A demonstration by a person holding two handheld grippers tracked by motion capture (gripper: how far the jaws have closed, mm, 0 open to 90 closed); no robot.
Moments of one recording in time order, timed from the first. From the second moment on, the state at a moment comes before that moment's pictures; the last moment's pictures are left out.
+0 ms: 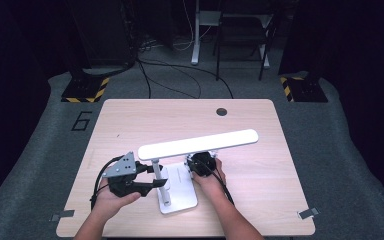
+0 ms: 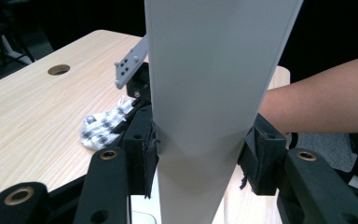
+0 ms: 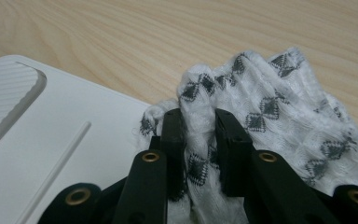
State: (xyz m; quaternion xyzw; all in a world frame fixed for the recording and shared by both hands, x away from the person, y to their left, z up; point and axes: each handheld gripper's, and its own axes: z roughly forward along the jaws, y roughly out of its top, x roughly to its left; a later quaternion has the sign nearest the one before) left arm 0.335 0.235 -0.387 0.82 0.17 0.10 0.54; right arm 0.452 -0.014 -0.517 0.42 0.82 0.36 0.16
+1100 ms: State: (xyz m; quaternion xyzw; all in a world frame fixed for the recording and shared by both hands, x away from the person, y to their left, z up) left arm 0.336 0.233 -0.388 0.81 0.20 0.13 0.53; right arm 0.340 -0.070 -0.515 0.36 0.84 0.40 0.10
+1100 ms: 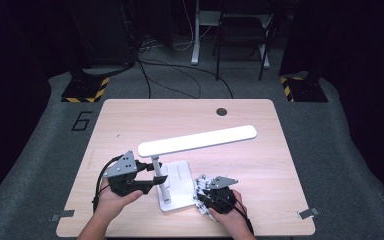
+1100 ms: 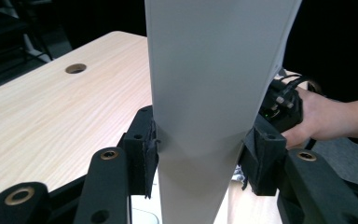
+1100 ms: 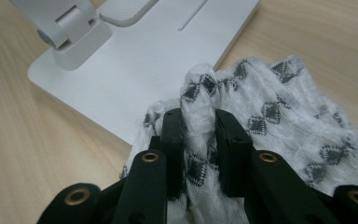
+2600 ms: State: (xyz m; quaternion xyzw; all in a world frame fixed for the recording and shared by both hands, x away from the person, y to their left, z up) left arm 0.352 0.229 -0.393 0.79 0.24 0.14 0.55; right arm 0.319 0.027 -0.517 0.21 0.89 0.39 0.08
